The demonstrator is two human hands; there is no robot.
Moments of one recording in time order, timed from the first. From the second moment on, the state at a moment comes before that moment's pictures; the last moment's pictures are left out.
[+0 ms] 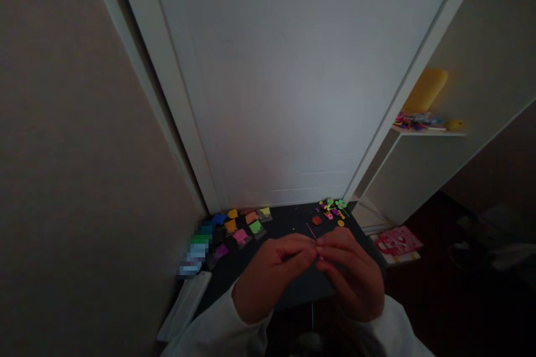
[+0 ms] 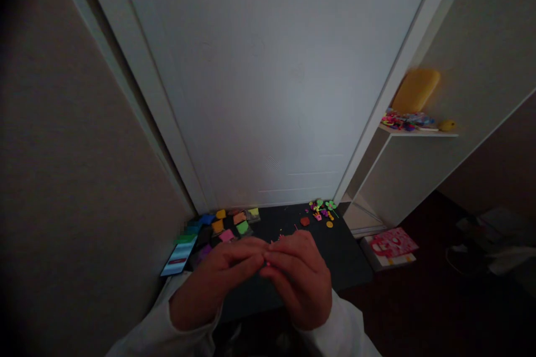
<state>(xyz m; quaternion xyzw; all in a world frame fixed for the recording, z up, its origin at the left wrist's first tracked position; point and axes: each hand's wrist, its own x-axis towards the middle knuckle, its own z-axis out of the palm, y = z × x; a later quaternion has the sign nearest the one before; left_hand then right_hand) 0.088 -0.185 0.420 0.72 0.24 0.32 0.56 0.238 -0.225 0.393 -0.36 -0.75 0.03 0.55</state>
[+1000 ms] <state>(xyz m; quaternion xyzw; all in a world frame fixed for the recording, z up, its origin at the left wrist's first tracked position) 0.067 -0.177 0.400 0.52 0.26 0.37 0.72 0.221 -0.209 0.392 -0.32 -0.70 0.29 0.56</state>
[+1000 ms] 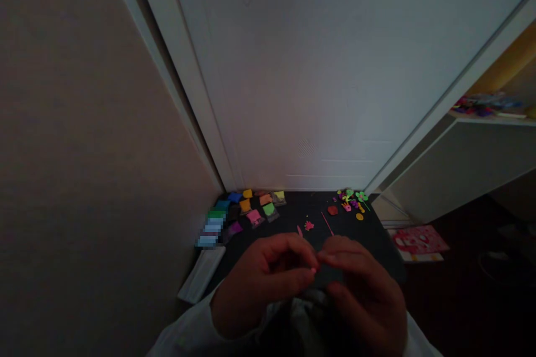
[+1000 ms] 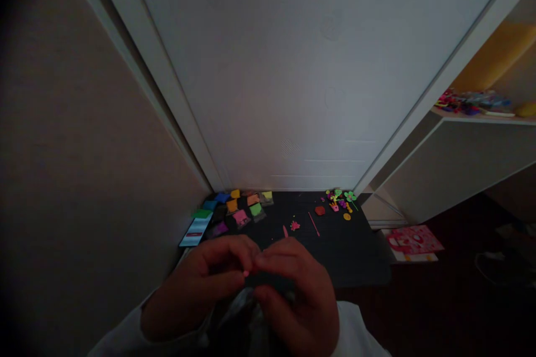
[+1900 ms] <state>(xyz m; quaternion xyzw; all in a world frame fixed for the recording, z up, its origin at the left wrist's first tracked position) 0.062 -0.171 0.387 0.50 0.26 0.32 0.76 0.209 -0.214 0.377 -0.38 -0.65 0.32 0.57</state>
